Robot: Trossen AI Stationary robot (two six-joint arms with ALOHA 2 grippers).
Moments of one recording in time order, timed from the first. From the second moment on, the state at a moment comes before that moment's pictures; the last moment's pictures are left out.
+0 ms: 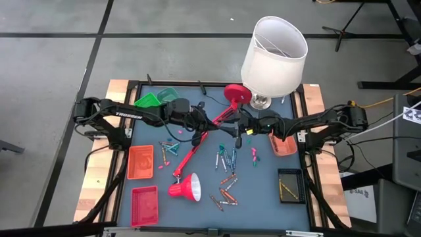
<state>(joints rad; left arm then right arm) 0.17 1.50 0.87 0.35 0.19 0.01 -0.06 1.44 0.64 0.81 -0.05 -0.04</state>
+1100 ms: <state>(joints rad) 0.18 1.50 0.87 0.31 0.04 0.01 -0.06 1.18 0.64 0.32 -0.01 -0.06</state>
